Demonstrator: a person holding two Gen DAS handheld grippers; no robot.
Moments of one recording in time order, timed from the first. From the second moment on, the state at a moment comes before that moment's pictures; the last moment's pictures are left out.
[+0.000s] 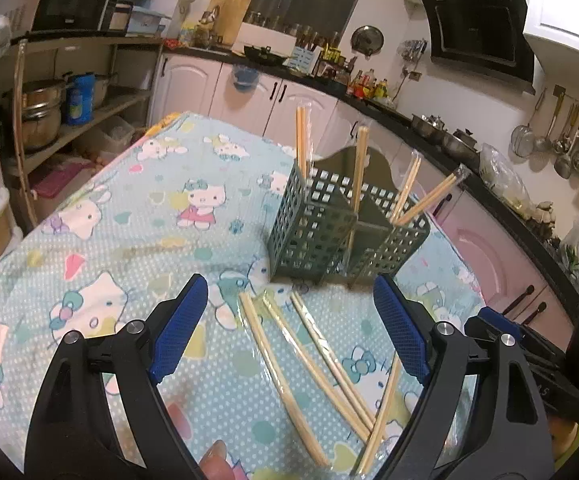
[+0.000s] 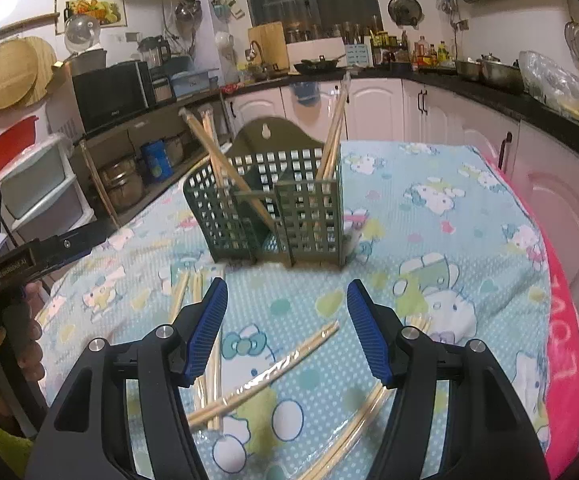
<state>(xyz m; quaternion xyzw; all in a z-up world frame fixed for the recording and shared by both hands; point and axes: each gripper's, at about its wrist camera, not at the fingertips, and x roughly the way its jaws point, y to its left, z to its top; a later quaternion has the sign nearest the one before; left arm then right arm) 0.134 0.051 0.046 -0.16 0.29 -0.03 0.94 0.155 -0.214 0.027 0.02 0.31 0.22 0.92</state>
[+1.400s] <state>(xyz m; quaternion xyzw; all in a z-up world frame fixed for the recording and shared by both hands) 0.186 0.051 -0.035 -0.16 0.45 -0.07 0.87 0.201 -0.201 -0.045 0.05 0.47 0.19 0.86</state>
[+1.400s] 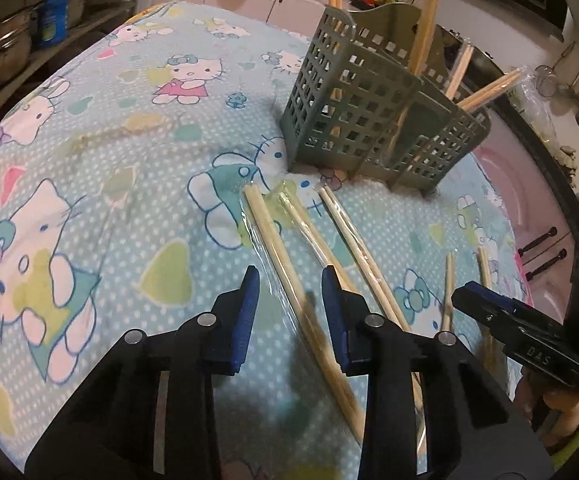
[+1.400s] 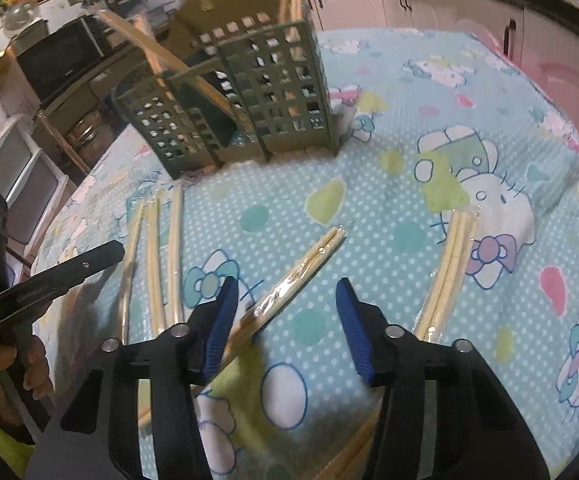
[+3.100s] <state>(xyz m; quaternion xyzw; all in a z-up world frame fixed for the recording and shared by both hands) 0.201 0.085 0.037 -0.19 0.36 -0.08 0.91 0.211 -0.189 0.019 0.07 0.39 0.26 0.88</state>
